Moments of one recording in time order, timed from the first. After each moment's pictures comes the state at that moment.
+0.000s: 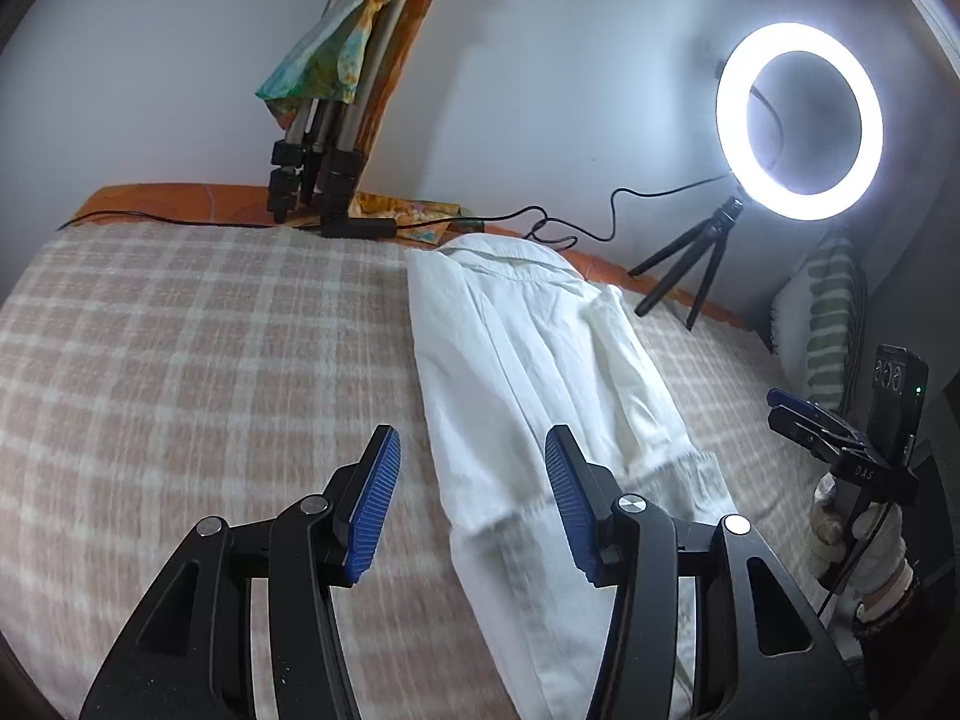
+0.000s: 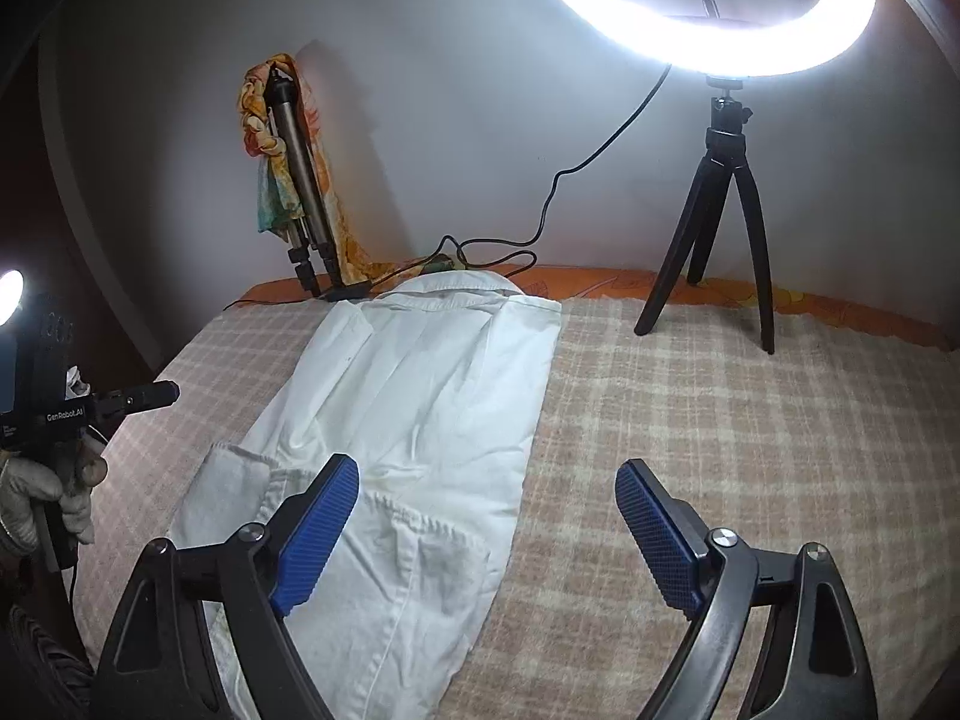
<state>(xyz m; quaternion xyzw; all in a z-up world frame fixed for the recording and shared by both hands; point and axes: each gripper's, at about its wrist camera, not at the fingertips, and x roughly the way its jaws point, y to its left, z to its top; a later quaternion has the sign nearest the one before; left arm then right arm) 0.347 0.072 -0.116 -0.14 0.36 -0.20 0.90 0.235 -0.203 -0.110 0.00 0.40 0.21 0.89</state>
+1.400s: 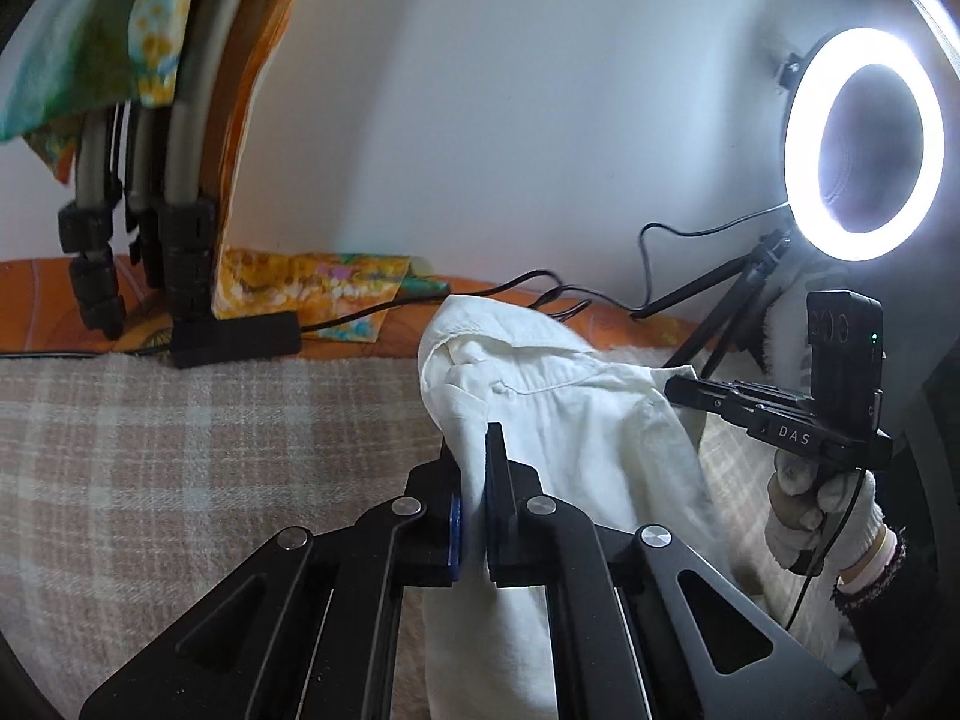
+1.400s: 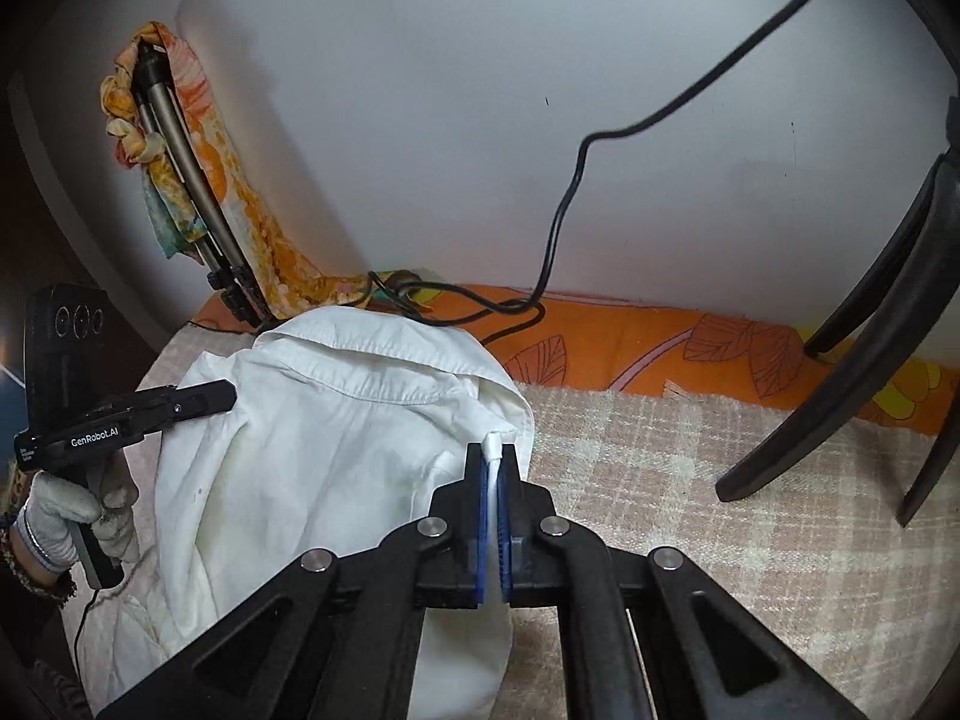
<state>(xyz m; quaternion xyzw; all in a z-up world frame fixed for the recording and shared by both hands) 0.494 0.025 -0.132 -0.13 0.34 -0.28 0.89 0.431 -0.155 -0.166 0.00 0.44 0.27 0.86</state>
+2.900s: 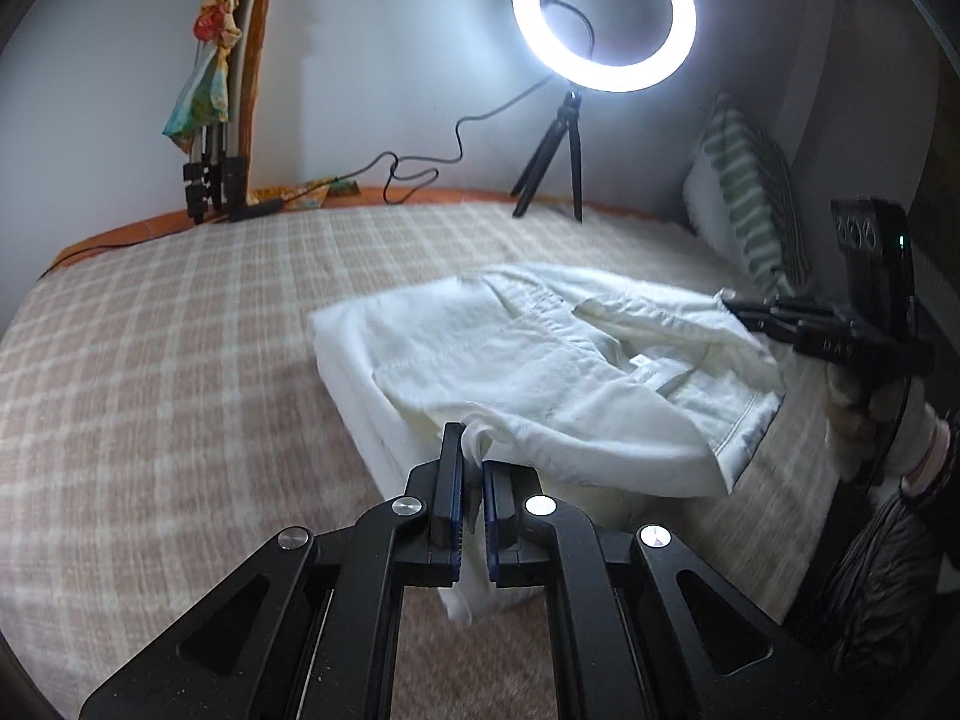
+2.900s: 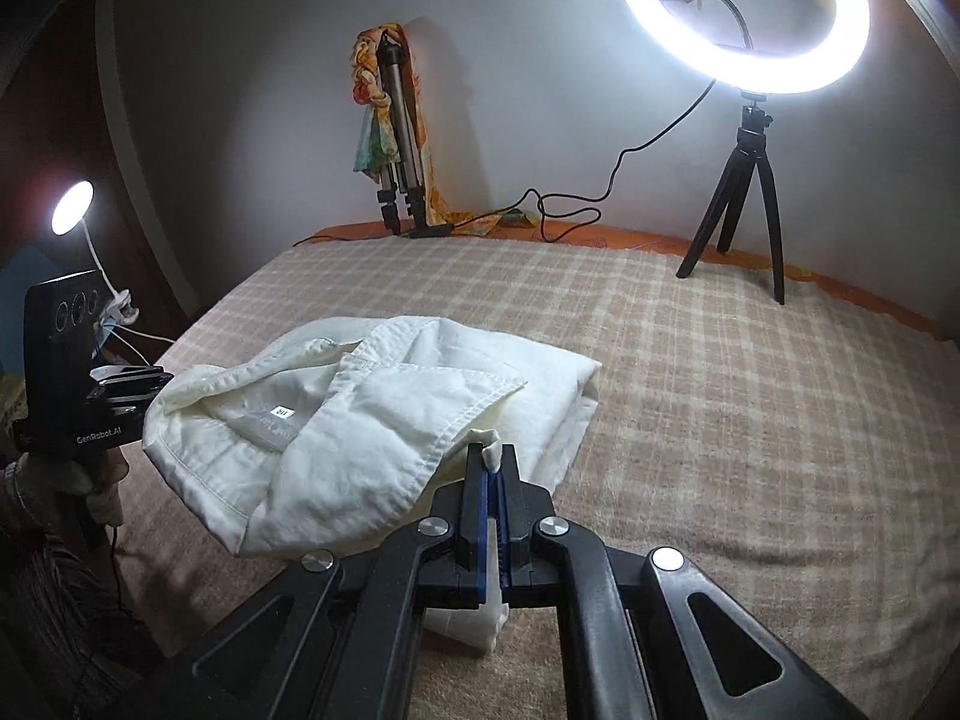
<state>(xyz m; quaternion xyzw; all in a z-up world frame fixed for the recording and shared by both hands) 0.200 0.023 -0.158 0.00 0.30 -0.27 0.92 0.109 -0.191 -0.124 -0.05 0.38 0.25 0.89</state>
